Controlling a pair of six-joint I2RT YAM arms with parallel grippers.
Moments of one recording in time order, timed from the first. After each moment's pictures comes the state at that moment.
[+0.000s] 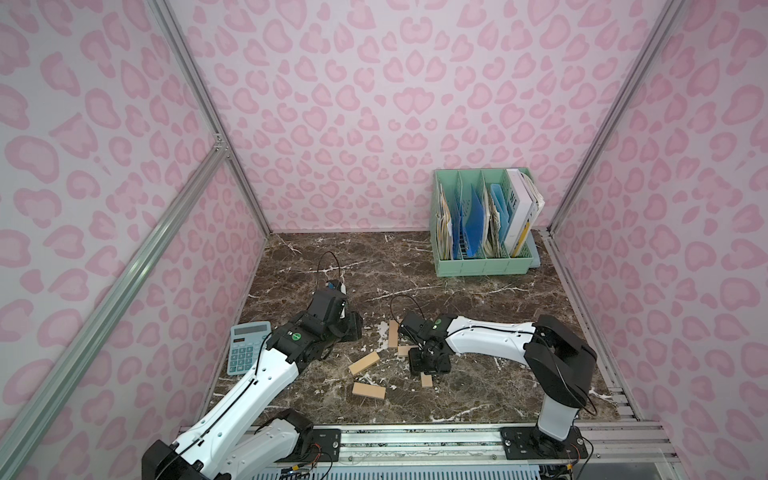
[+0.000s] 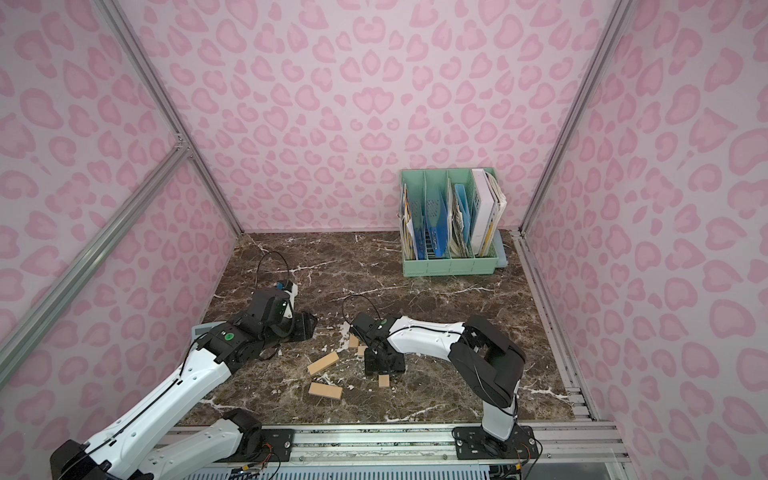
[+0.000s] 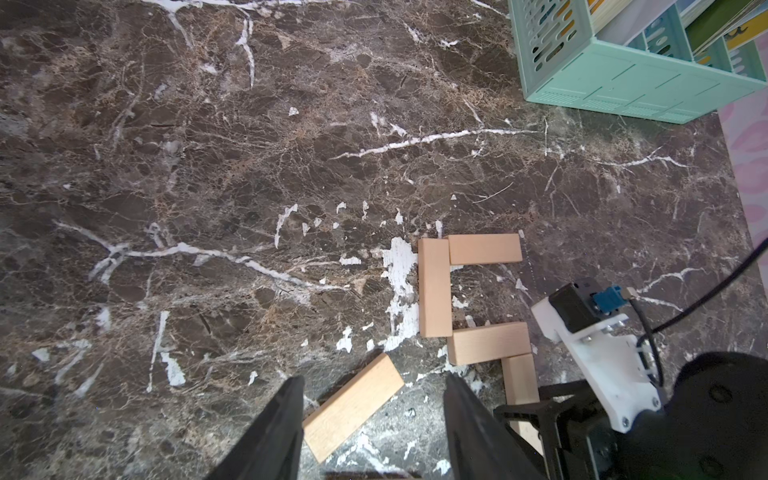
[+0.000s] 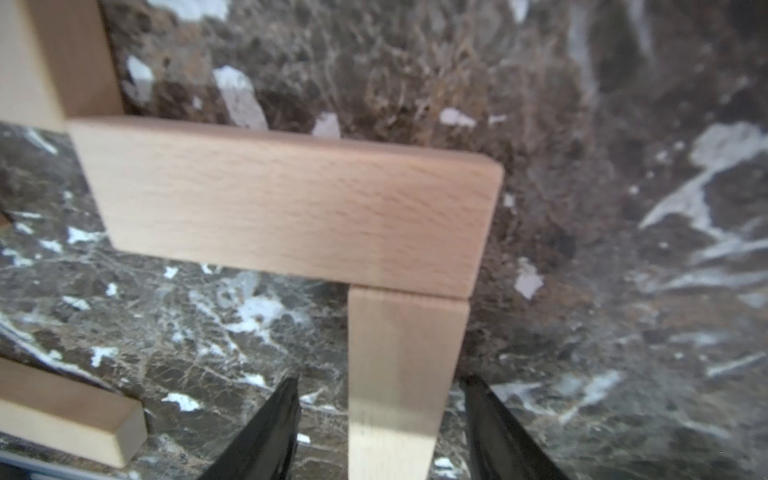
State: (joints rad) left arm -0.50 0.99 0.84 -0.69 -0.06 -0.55; right arm 1.03 1.82 1.14 -0.78 -0.08 0.87
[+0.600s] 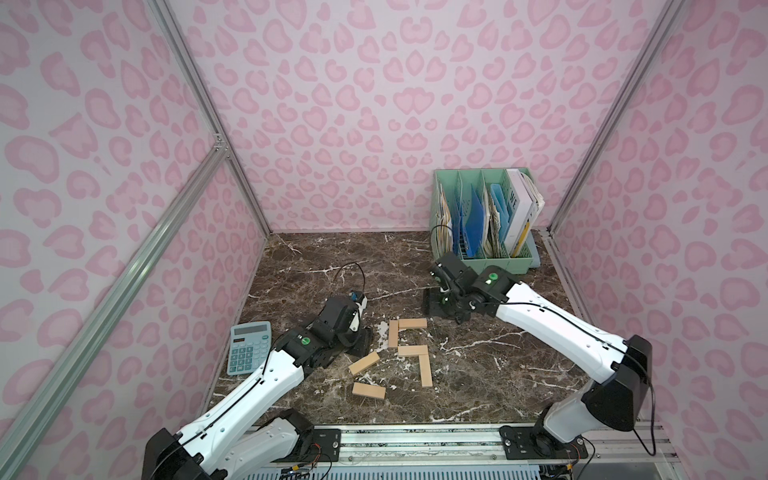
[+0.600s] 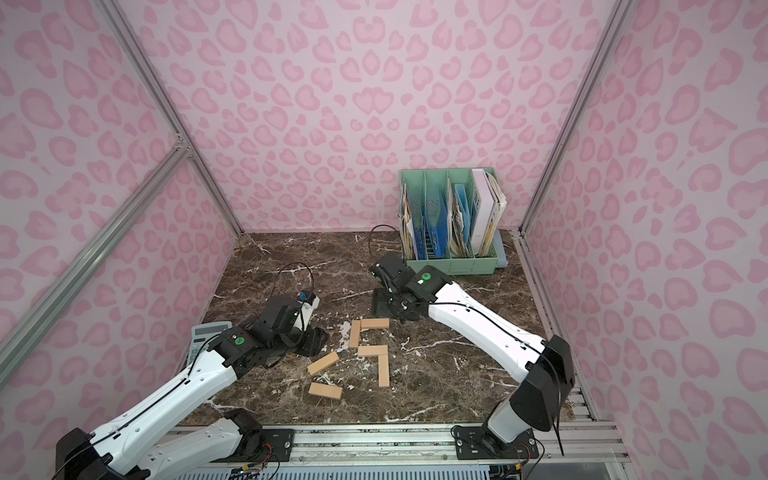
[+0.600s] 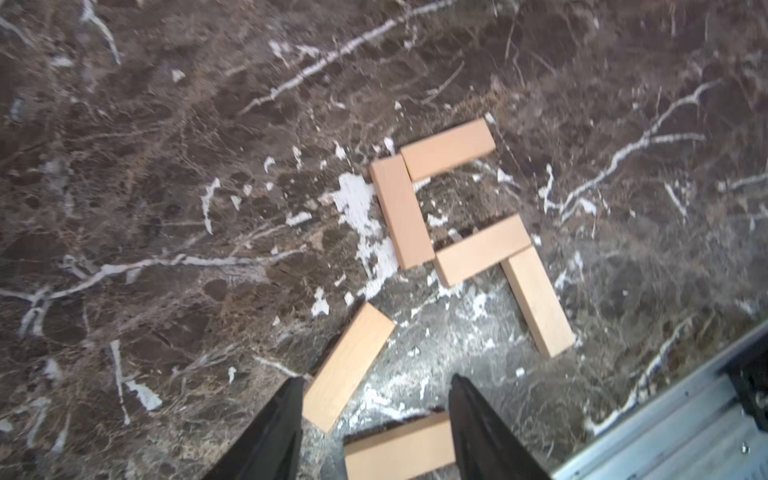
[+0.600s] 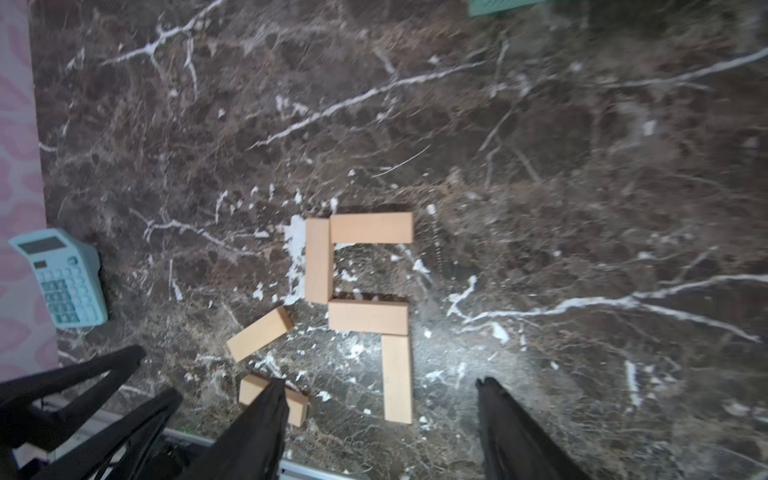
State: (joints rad) left arm -0.60 0.98 0.78 -0.73 0.05 -0.27; right arm 0.79 1.51 1.48 -1.04 0.09 0.77
